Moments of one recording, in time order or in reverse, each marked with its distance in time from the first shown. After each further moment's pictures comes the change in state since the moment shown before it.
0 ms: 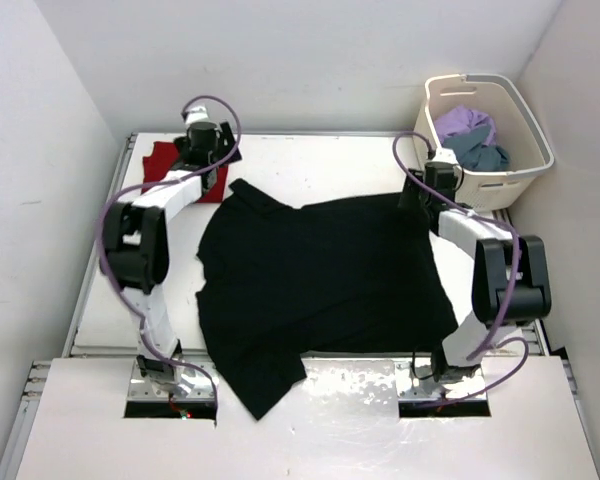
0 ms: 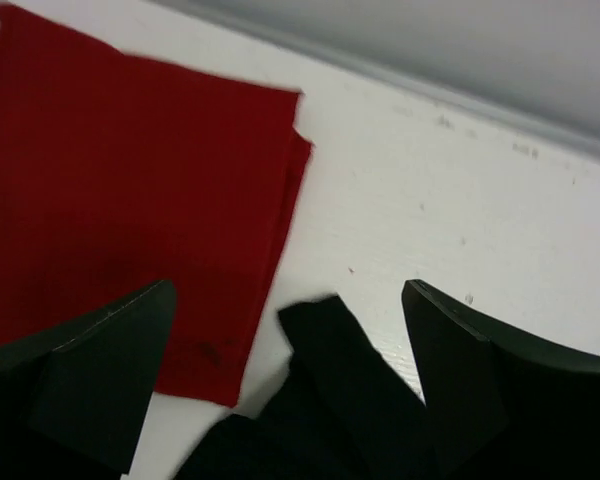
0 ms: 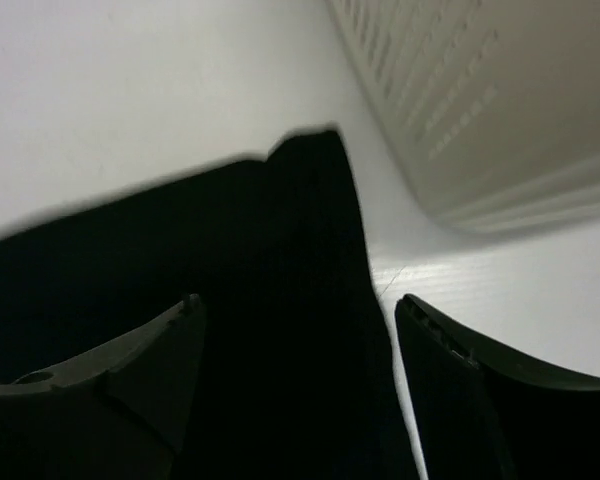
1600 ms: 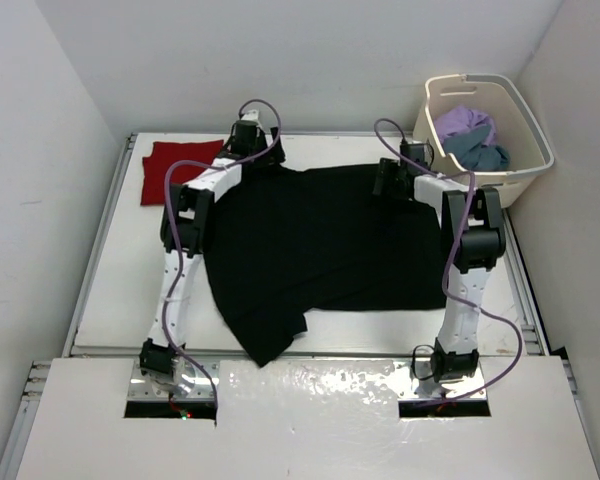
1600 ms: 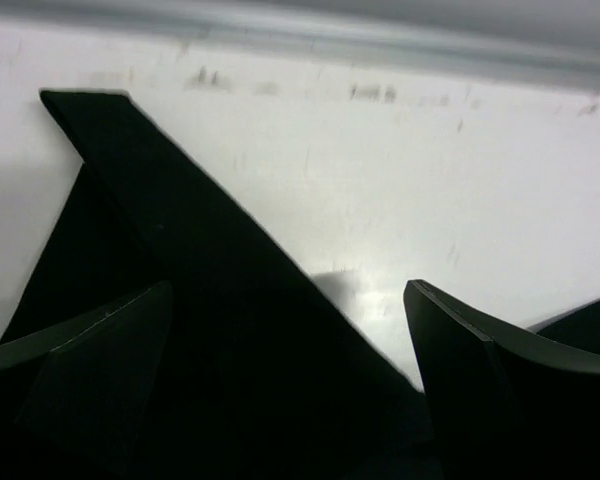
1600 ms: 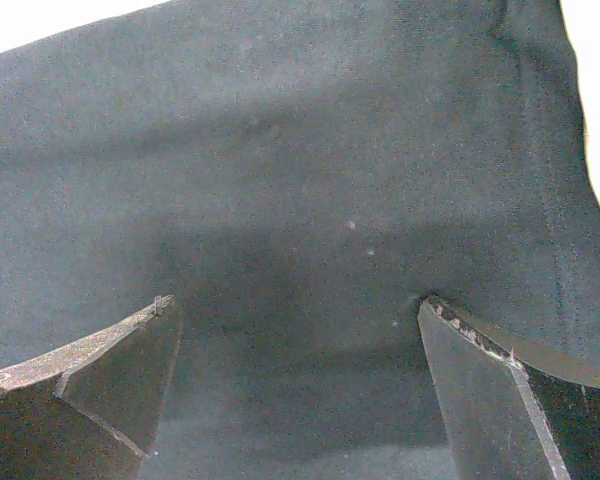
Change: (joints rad) left arm -0.065 0.720 0.734 -0.157 0.352 -0.021; right arm 0.010 0.547 0.488 -0.209 -0.140 0.074
